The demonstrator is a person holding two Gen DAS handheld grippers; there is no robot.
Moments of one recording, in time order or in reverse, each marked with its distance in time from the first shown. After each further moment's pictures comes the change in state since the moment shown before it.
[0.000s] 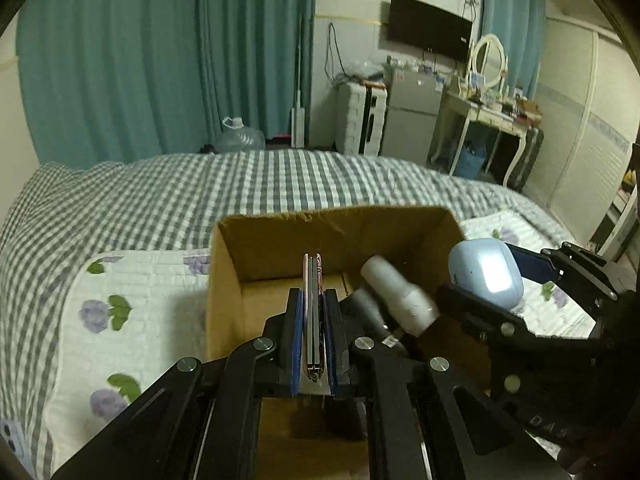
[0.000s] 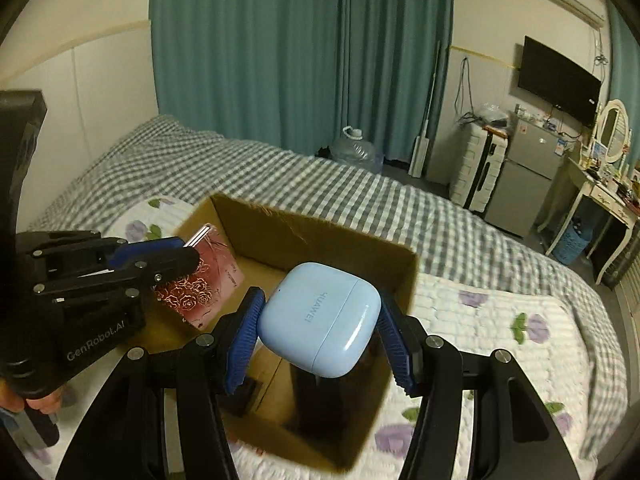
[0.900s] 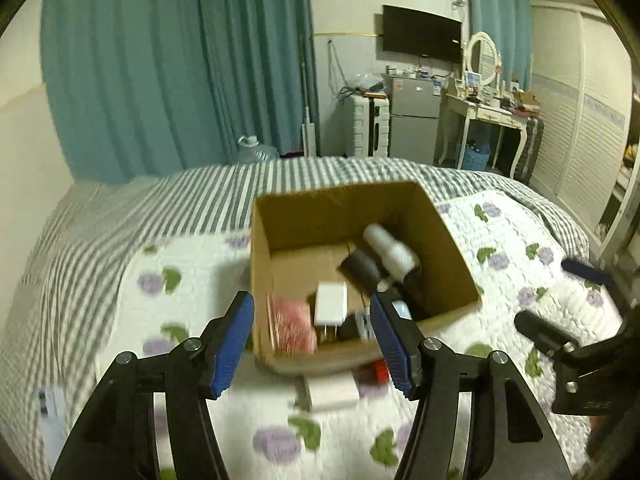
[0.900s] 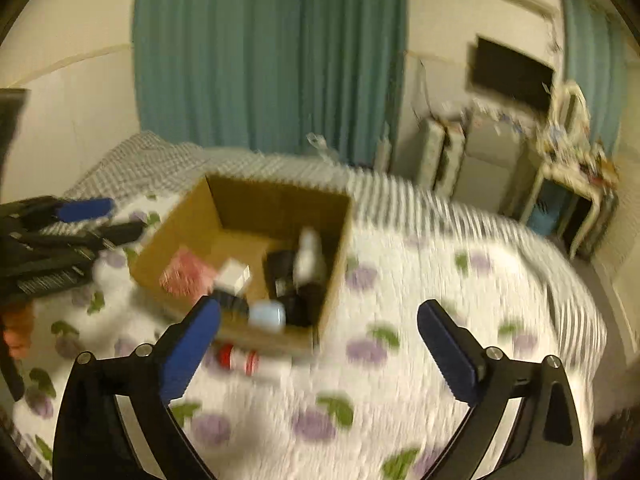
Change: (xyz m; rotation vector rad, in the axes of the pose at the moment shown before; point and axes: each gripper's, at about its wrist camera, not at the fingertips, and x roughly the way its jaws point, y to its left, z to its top) left arm -0.109 -0.011 -0.063 0.034 -0.061 0.069; right arm -0.103 -0.008 -0.088 0.119 -0.030 -0.115
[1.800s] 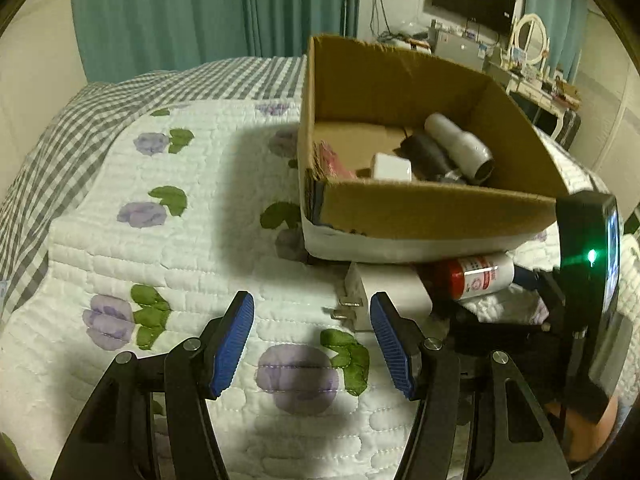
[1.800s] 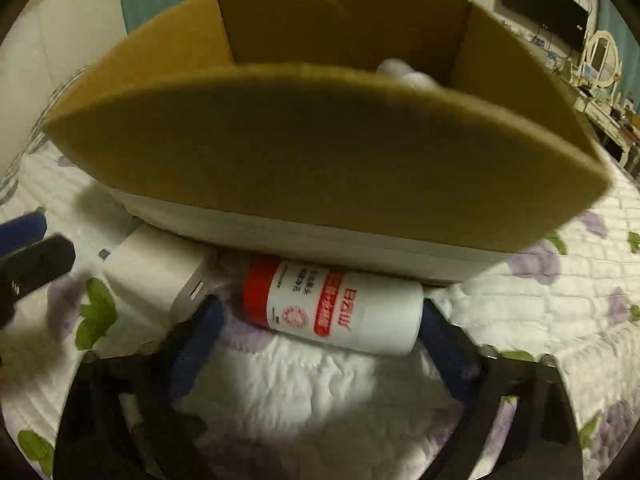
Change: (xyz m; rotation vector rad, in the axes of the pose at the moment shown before) left arm 0.078 0.033 -0.091 -0.117 0.212 0.051; right arm 0.156 0.071 -0.077 -0.003 0.279 0.045
